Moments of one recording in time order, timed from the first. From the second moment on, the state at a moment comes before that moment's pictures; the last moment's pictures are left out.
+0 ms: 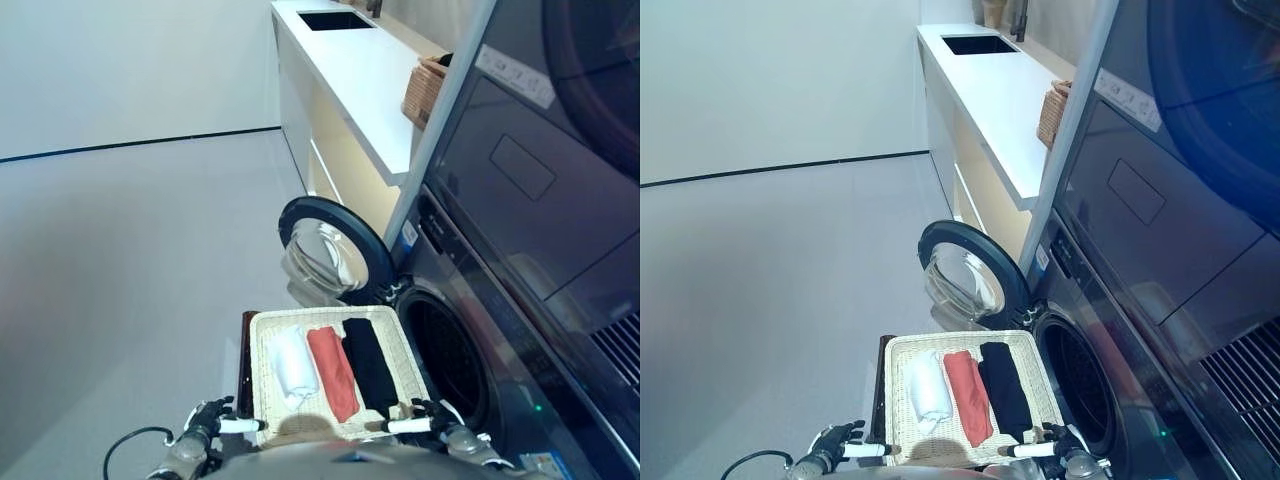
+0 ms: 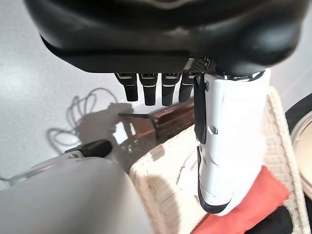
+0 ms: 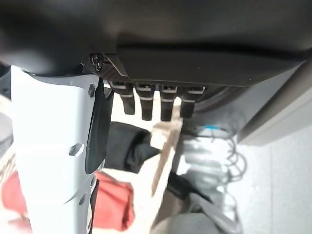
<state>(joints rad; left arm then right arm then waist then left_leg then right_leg) -0.07 0.24 -0.29 1.26 -0.04 -0.14 0.07 -0.06 -0.26 0.31 1.29 0.07 -0.08 -0.07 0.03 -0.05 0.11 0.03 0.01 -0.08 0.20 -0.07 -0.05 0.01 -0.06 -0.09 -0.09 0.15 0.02</state>
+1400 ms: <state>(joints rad) -0.19 0.25 -0.36 1.02 -0.29 -0.20 0.14 -0.82 -0.49 0.42 1.36 -0.01 -0.02 -0.27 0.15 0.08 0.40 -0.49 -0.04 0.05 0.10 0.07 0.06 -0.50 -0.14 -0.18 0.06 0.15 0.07</state>
